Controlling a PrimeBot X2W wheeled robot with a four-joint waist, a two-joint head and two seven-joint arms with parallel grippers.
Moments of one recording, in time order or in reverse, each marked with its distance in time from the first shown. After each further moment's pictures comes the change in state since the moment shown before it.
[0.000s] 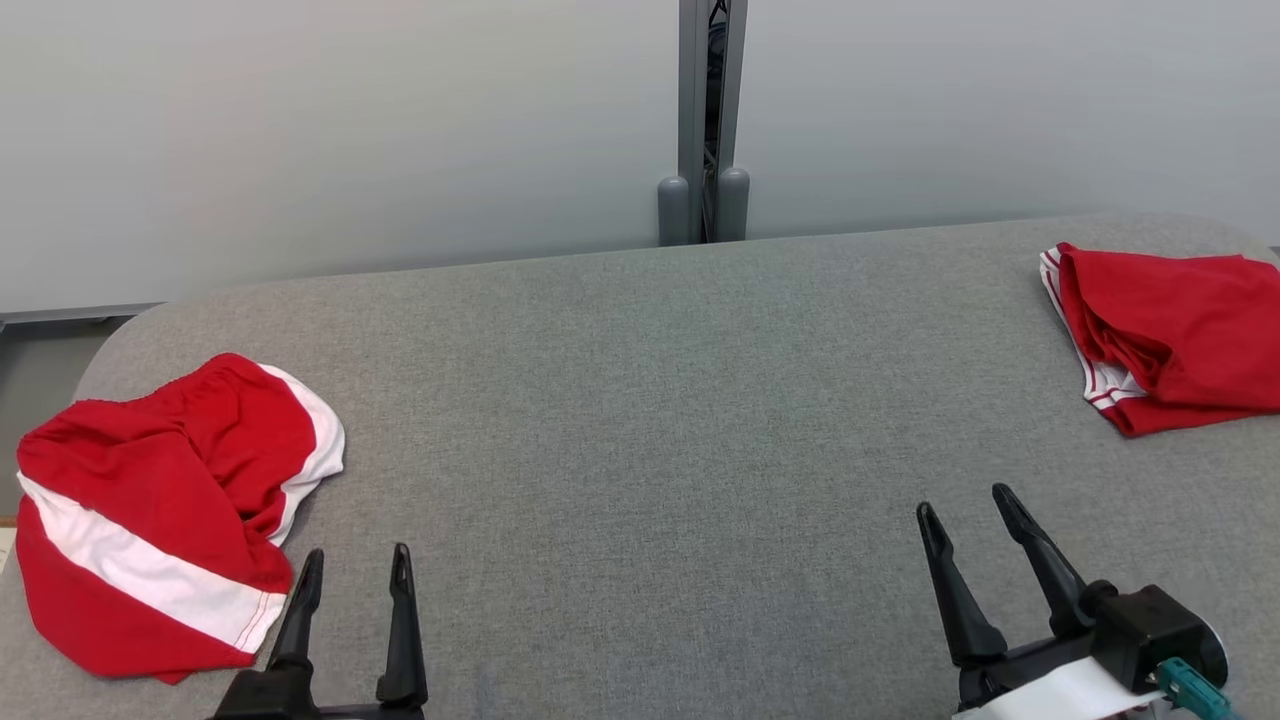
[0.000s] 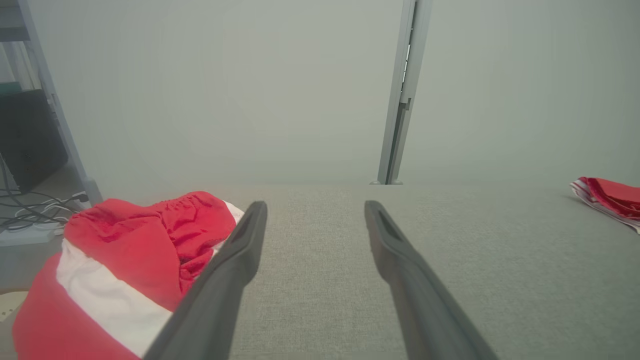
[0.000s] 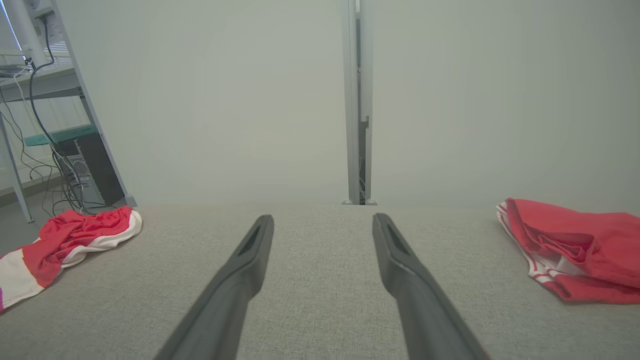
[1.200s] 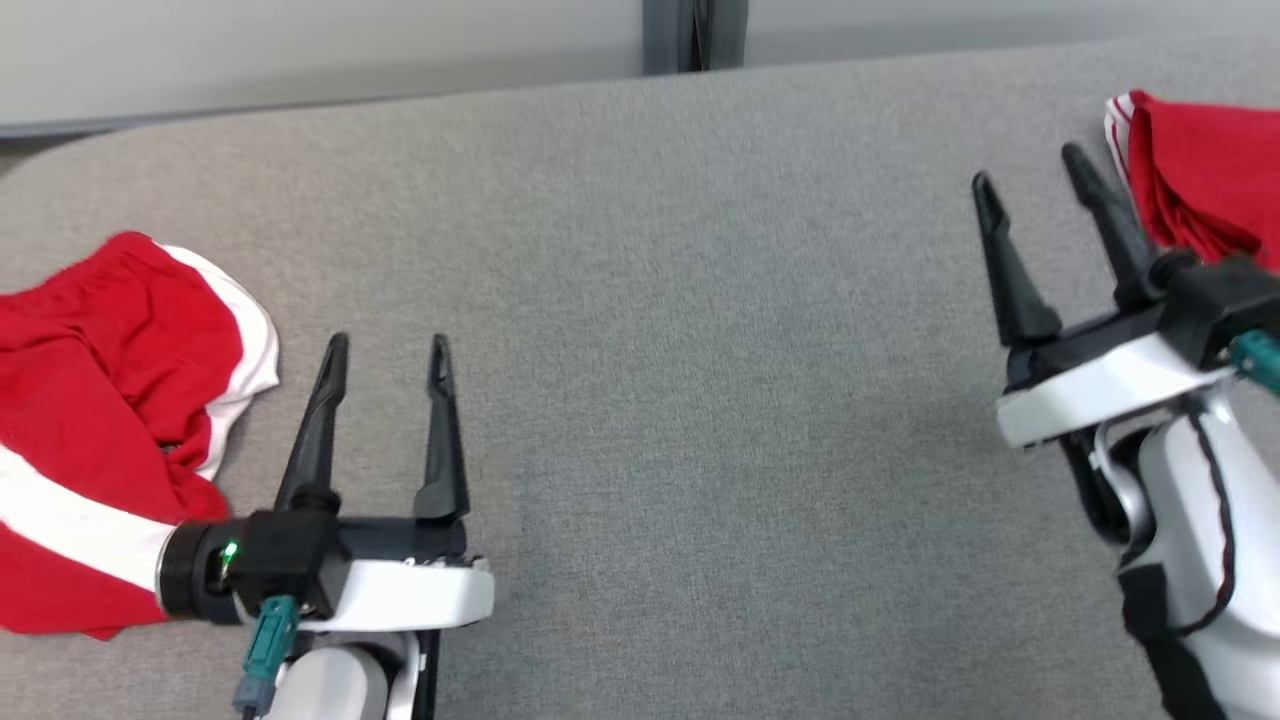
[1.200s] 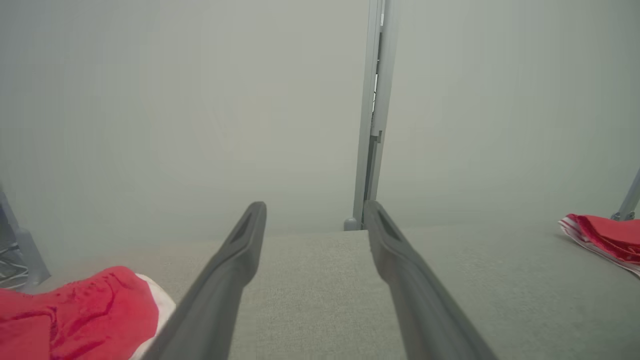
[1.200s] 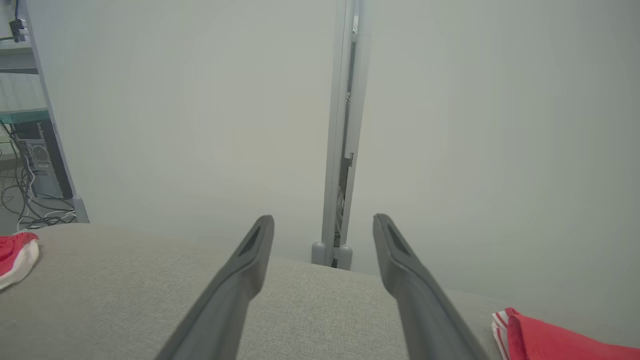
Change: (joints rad) left arm -0.274 0.040 -0.148 -0.119 -0.010 0.105 0.008; right arm -0.563 -0.126 0.049 0.222 0.048 0.000 0.000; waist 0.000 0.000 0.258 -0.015
